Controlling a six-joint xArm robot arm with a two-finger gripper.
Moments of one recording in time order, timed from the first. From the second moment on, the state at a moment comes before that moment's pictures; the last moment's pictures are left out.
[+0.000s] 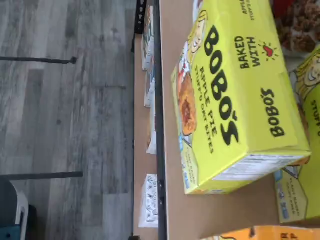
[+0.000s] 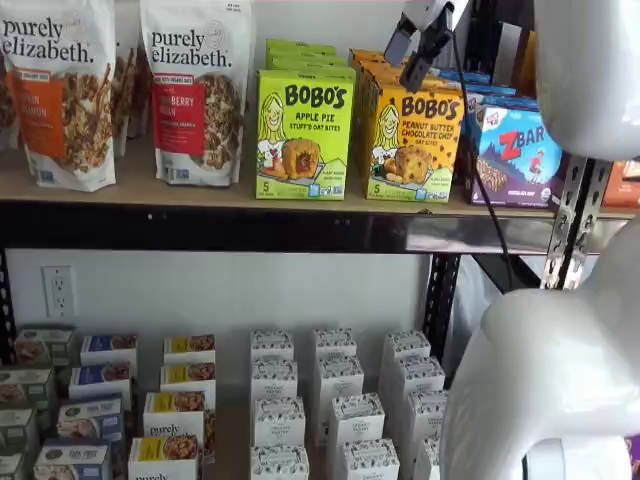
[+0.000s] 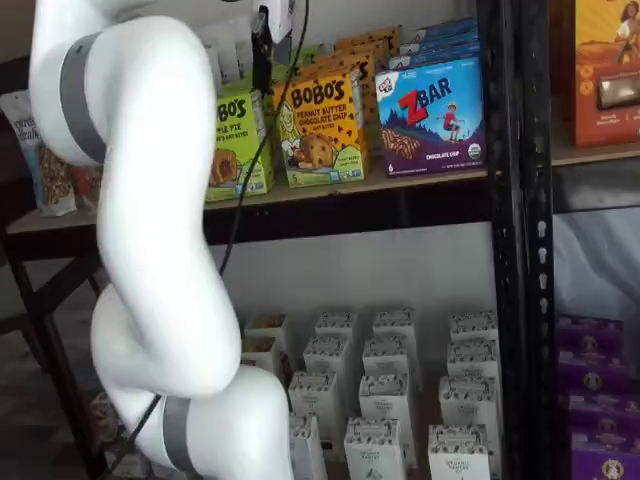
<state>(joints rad) -0.13 -0.22 -1.60 0.44 1.70 -1.59</state>
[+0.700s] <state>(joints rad) -0.15 -0.19 -1.56 0.40 1.62 -1.64</state>
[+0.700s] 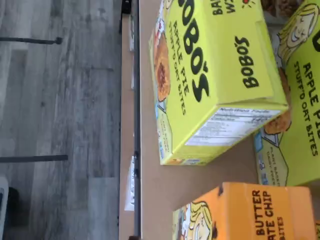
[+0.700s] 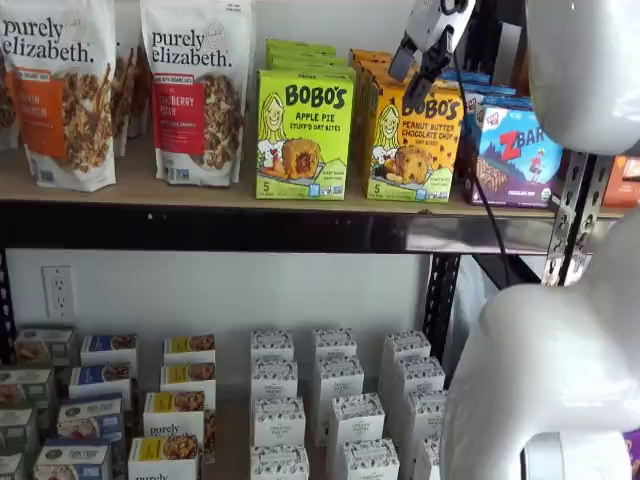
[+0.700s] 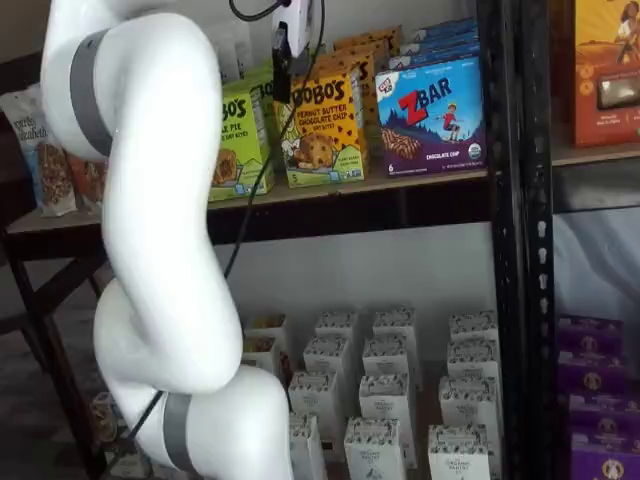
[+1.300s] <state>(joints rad) -0.14 -0.16 -1.57 0.42 1.59 -1.63</state>
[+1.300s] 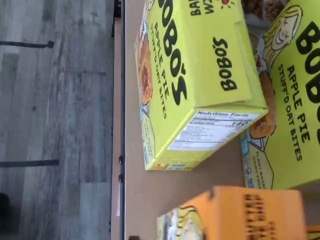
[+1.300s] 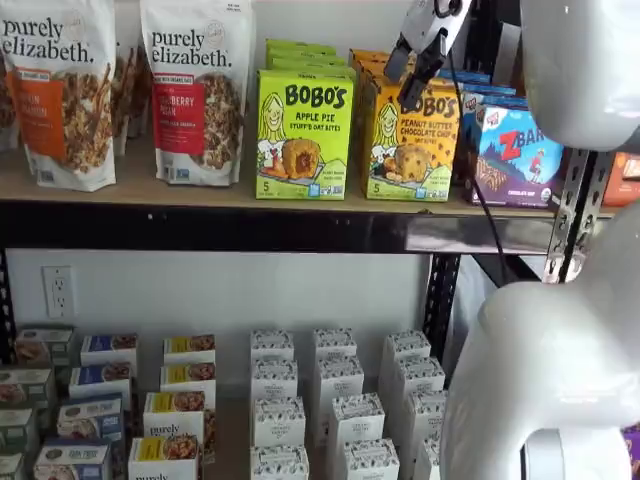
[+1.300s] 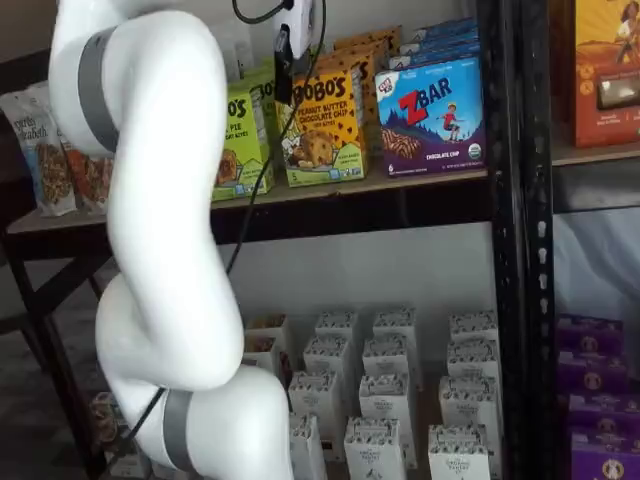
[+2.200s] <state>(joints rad) -0.13 -0.18 -1.51 0.35 1.54 -1.65</state>
